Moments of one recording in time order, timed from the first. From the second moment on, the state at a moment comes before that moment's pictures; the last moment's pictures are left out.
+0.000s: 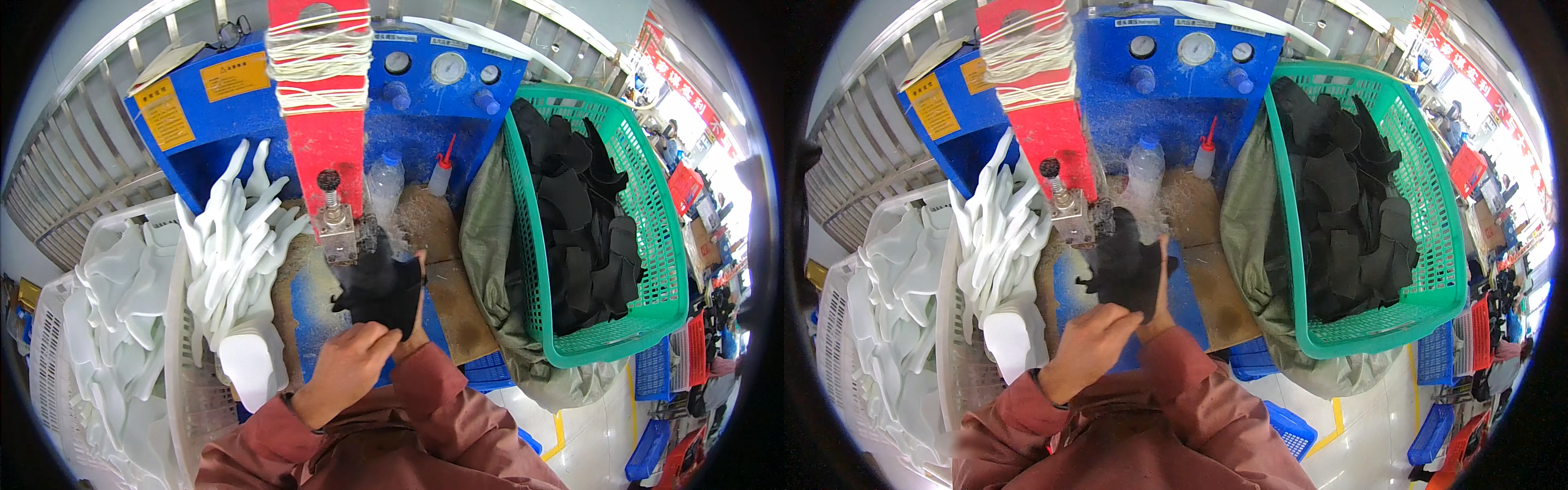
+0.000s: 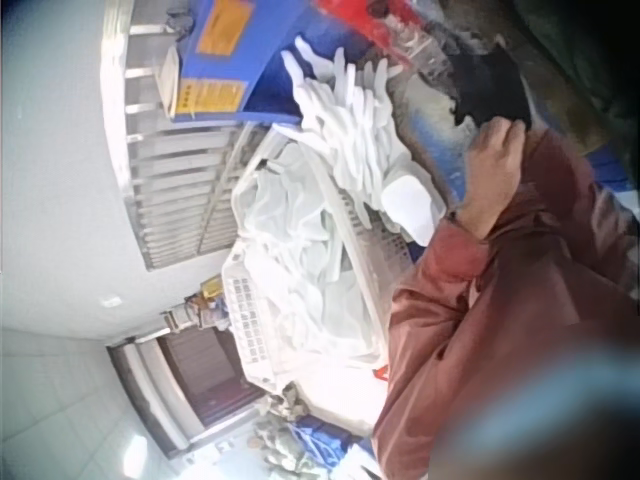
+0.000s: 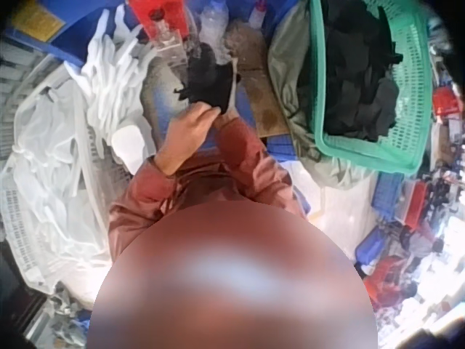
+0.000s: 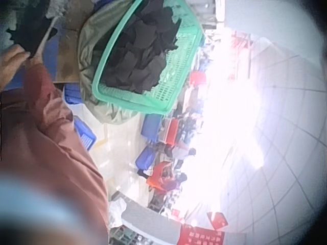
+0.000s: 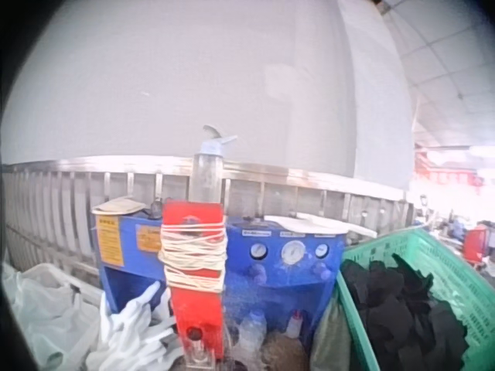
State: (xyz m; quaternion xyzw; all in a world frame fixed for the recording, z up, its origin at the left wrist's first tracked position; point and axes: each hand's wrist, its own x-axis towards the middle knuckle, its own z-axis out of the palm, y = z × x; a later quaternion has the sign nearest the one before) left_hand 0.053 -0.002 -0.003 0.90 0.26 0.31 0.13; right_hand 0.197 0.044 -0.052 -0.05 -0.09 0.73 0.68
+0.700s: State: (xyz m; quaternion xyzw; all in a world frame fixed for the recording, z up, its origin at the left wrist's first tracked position) left_hand -0.015 -0.029 0.013 0.86 0.34 0.34 0.18; right_hand 0.165 0.050 -0.052 -0.10 -0.07 0.77 0.63
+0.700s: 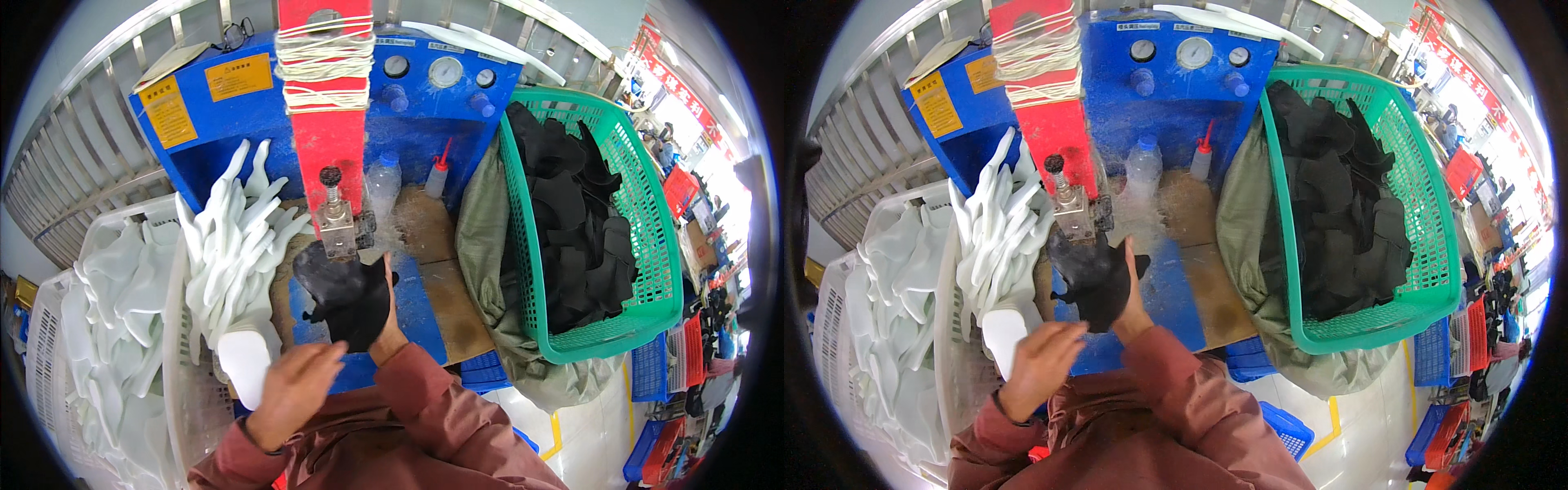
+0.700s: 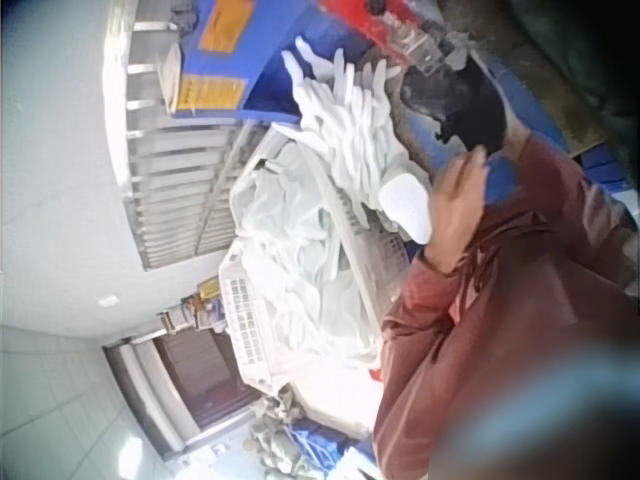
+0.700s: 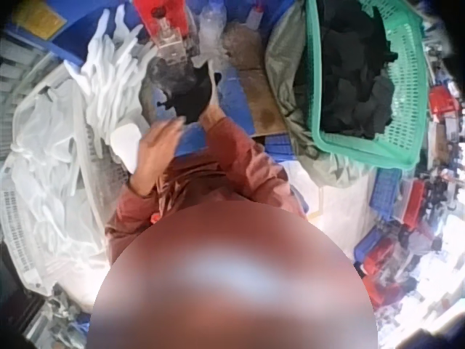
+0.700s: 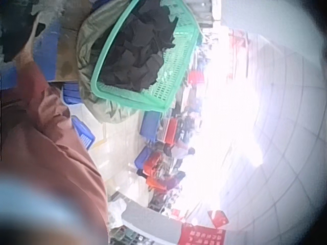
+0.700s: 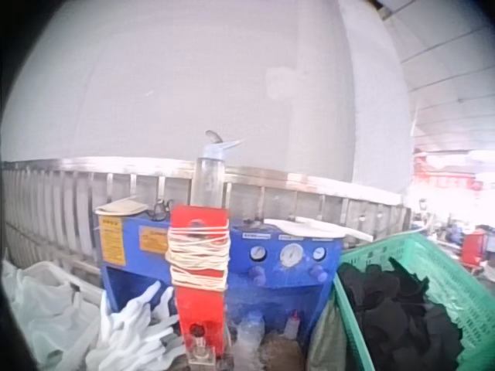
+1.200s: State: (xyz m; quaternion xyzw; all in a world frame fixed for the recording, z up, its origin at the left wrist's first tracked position) left_hand -0.122 0.020 -0.041 0.82 0.55 0.15 0.08; right_hand 0.195 0.044 -0.040 -0.05 -0.08 0.73 0.67
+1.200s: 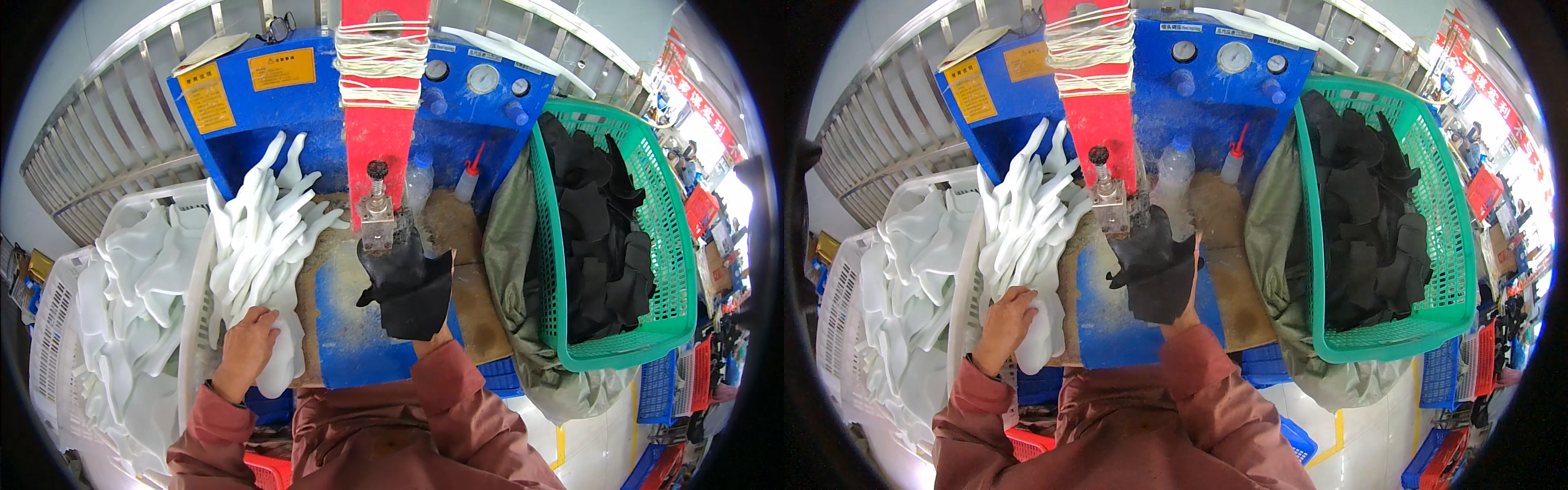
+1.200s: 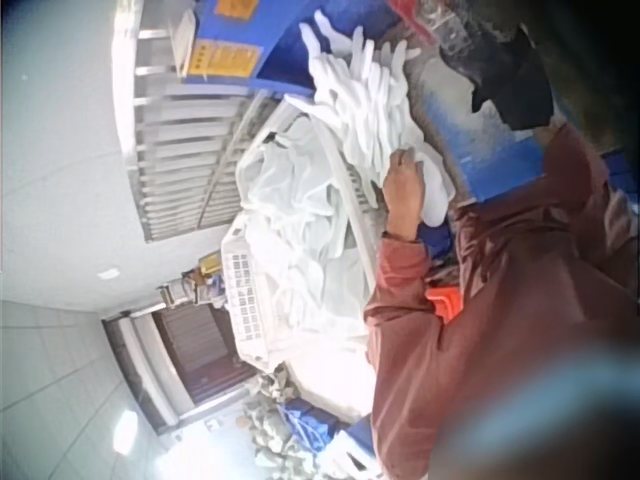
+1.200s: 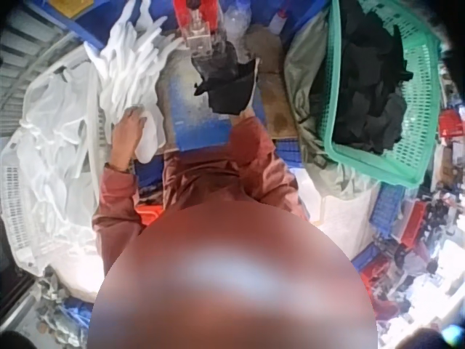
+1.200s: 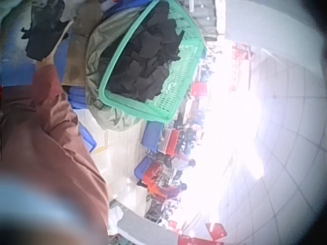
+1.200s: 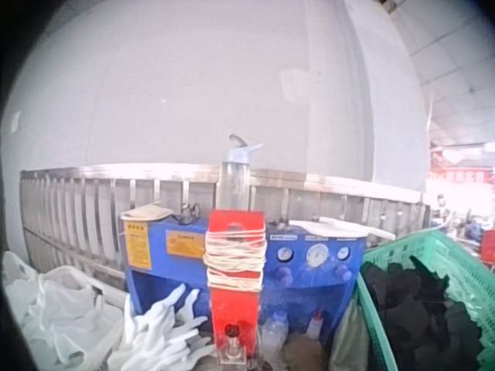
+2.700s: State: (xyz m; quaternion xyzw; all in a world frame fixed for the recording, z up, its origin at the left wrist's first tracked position) left_hand -0.141 0.001 -0.018 0.76 0.54 0.29 0.21; right_hand 0.183 0.044 -0.046 0.00 -0.12 0.74 0.66
